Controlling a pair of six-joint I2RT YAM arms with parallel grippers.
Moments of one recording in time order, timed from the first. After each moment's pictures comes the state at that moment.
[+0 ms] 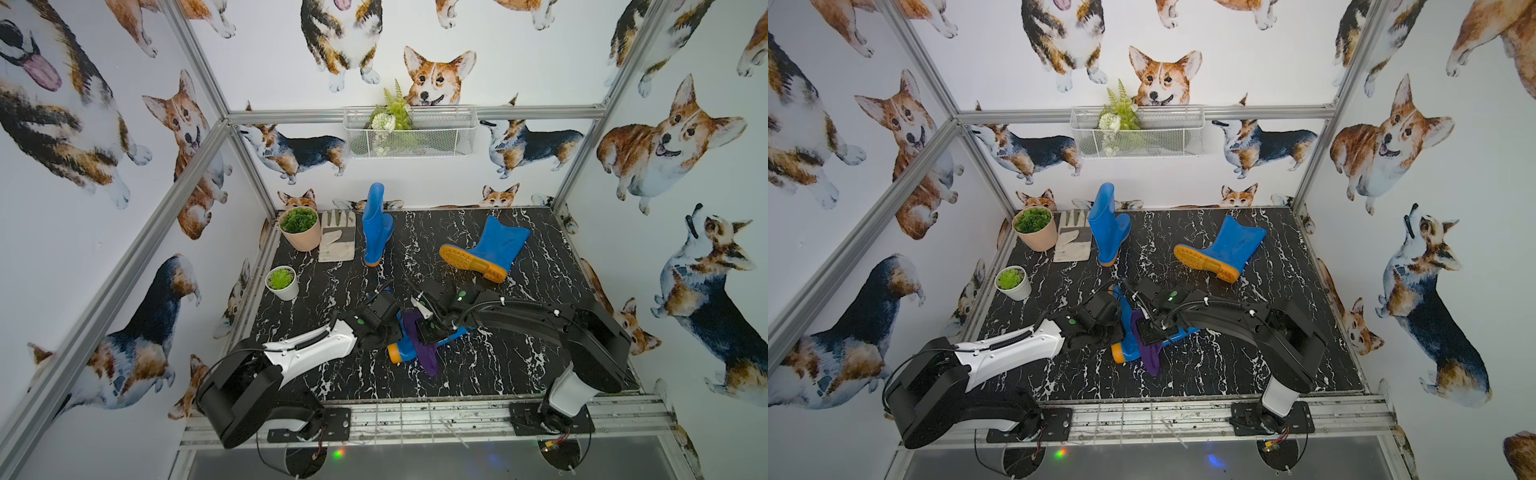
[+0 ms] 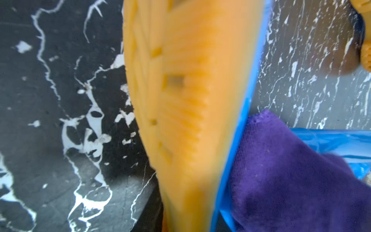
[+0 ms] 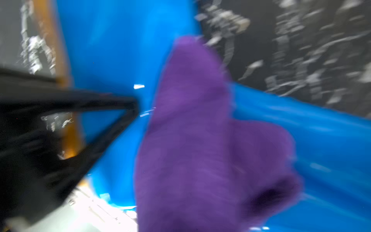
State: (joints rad) left arm -0.79 1.33 0.67 -0.40 0.01 -1.06; right arm 0.94 1.65 1.09 -0.67 -0.14 0.57
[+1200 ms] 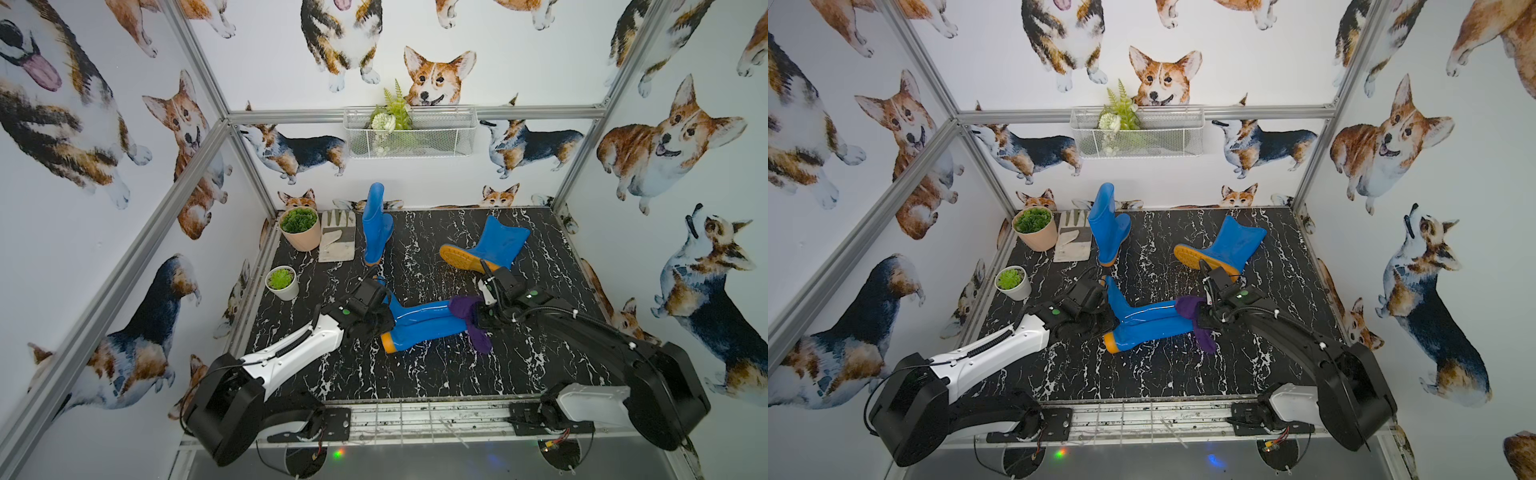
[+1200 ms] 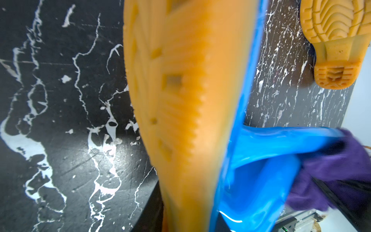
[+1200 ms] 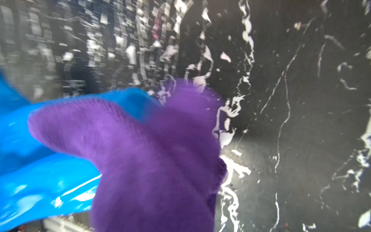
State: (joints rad) left arm -0.67 1.26 0.73 -0.50 0.11 -1.00; right arm 0.58 1.22 0.80 -0.69 -0.13 0.57
